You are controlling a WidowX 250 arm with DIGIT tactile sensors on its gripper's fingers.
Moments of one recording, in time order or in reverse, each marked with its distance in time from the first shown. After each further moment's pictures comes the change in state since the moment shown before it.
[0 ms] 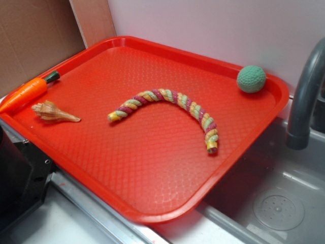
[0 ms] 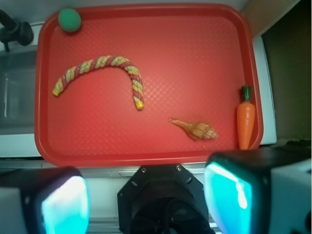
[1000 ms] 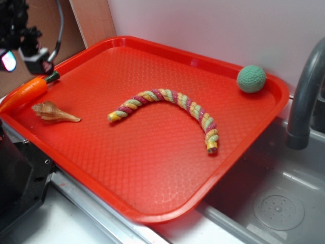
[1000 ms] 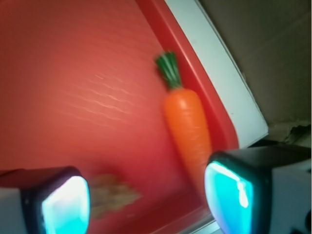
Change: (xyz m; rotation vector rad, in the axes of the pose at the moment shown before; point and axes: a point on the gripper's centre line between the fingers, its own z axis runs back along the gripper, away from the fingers) arm 0.012 0.153 -0.161 0.105 0.058 0.404
